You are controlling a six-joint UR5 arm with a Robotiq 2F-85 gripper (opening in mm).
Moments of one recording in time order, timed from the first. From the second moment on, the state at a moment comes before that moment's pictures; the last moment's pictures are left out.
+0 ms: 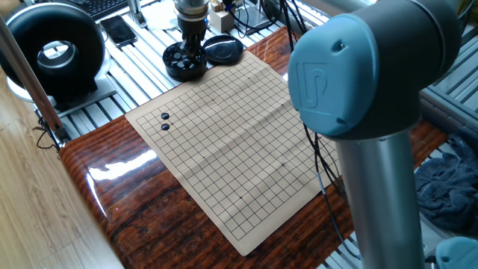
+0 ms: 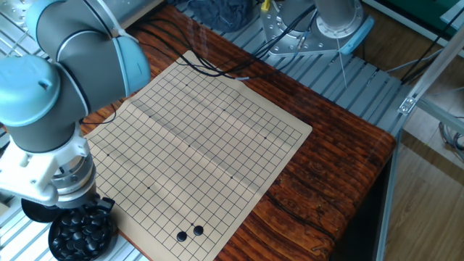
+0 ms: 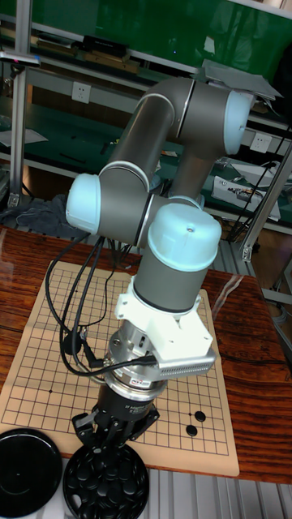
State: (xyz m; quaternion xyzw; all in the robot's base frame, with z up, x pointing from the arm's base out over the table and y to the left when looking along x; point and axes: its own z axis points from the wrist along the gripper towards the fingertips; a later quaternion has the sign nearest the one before) arm 0.799 -0.013 0.049 -0.21 0.97 -0.03 0.08
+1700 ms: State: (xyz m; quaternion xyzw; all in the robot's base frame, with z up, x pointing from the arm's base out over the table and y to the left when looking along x) arm 0.806 -0.014 0.037 -0.22 0.97 0.00 0.08
